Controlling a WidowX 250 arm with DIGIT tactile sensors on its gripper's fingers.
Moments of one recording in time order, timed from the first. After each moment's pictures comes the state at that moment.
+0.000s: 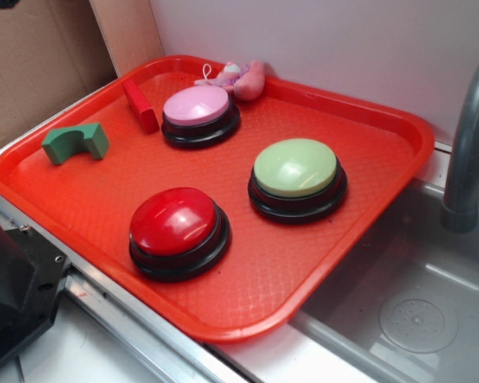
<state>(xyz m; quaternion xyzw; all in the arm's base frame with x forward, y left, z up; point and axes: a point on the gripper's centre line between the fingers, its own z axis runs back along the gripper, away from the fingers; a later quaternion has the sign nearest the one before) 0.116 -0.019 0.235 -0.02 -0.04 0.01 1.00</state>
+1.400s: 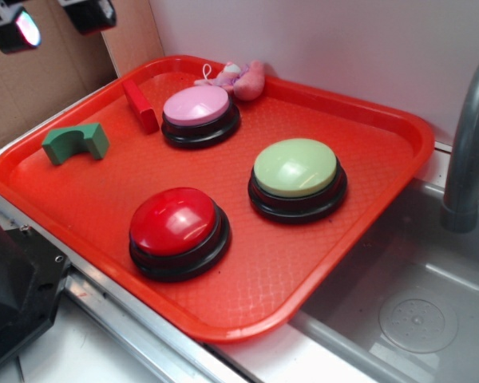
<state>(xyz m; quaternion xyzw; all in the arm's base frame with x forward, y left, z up) 0.193 0.068 0.144 -0.04 -0.10 0.40 0.91</state>
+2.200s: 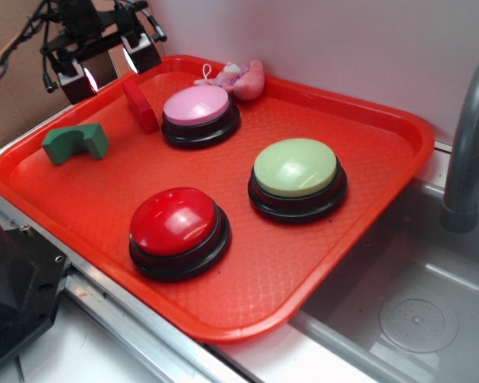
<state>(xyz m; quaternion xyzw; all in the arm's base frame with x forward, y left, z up) 0.247 0.114 0.073 -0.02 -0.12 0.56 0.82</state>
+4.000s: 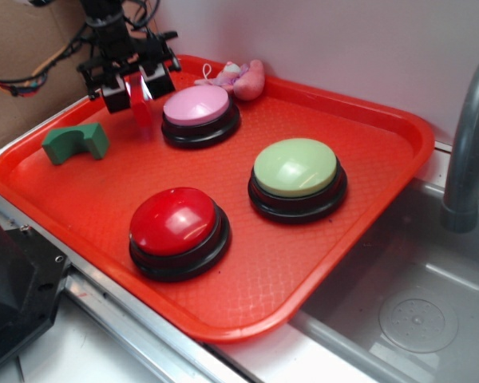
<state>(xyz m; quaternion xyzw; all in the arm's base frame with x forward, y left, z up) 0.269 0.120 0.062 -0.03 -0.11 0.48 0.87</state>
